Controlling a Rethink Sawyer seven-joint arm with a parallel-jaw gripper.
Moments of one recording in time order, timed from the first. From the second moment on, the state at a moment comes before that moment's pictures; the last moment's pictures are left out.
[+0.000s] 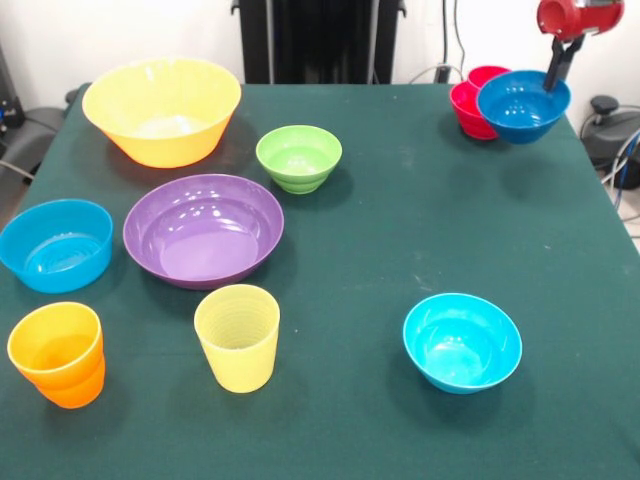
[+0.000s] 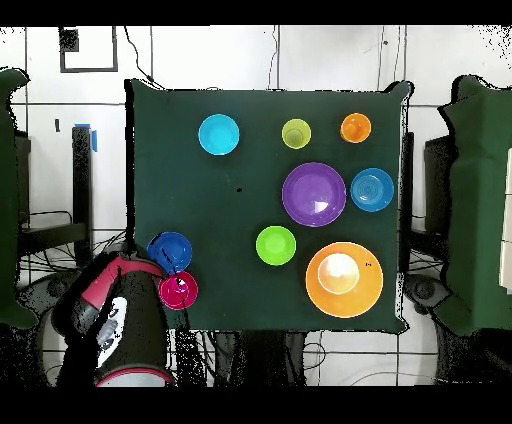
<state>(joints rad) 0.26 -0.74 0.12 1.85 -0.52 0.43 1.99</state>
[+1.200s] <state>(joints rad) 0.33 -0.54 0.01 1.77 -0.52 0.36 1.99</state>
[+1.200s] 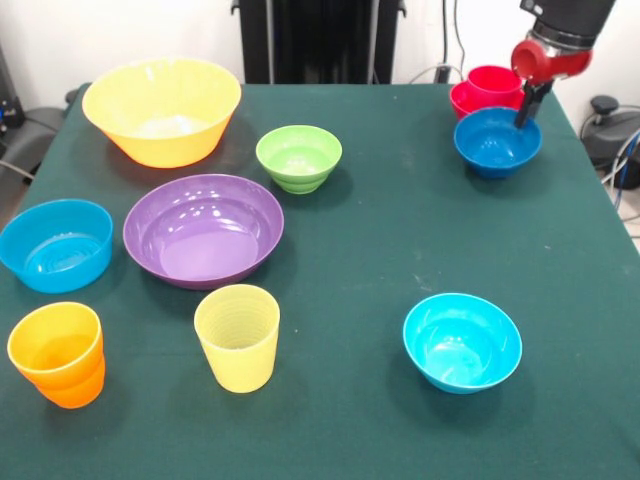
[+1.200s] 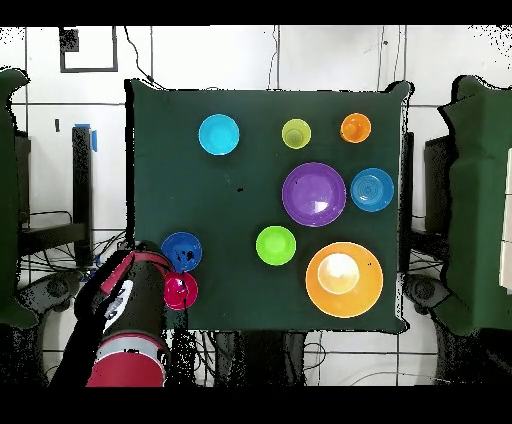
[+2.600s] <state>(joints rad) 0.39 -0.52 -0.10 1.70 -0.52 0.34 1.99</state>
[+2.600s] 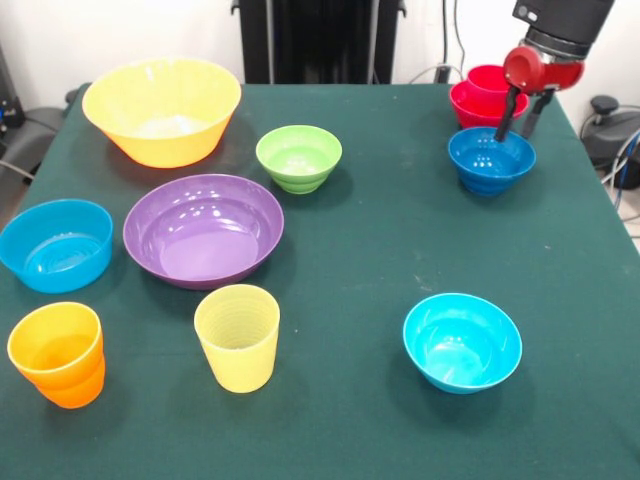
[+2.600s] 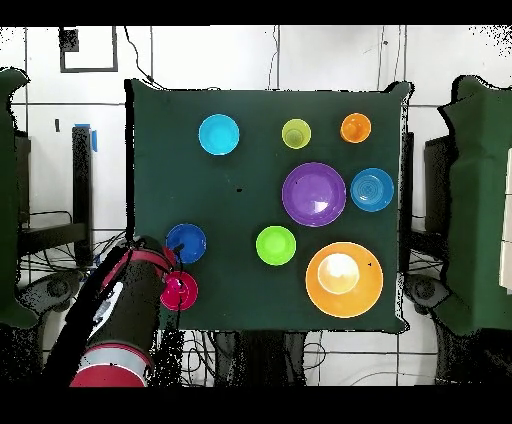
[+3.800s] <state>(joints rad) 0.31 -0.69 -0.01 1.80 -0.39 0.38 1.99</state>
